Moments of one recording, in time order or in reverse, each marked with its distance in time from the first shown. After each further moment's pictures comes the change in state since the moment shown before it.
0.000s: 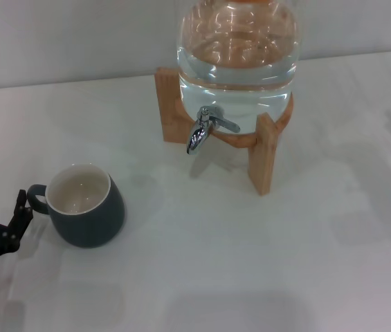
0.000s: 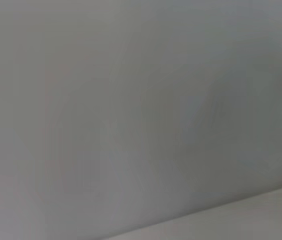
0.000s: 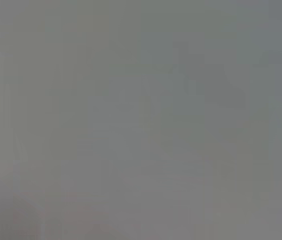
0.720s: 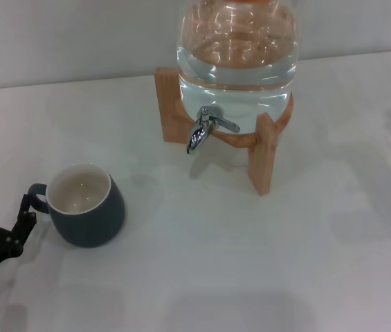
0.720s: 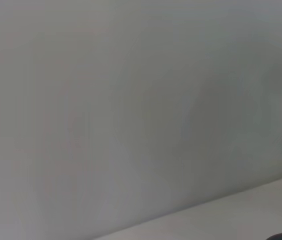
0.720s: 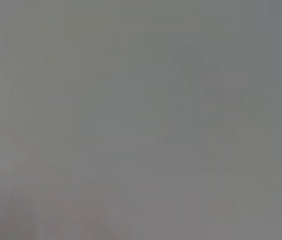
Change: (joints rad) left arm 0.007 0.001 0.027 0.005 -0.016 0.000 0.024; right arm 0.001 0.000 0.000 0.000 0.000 -0.010 0.000
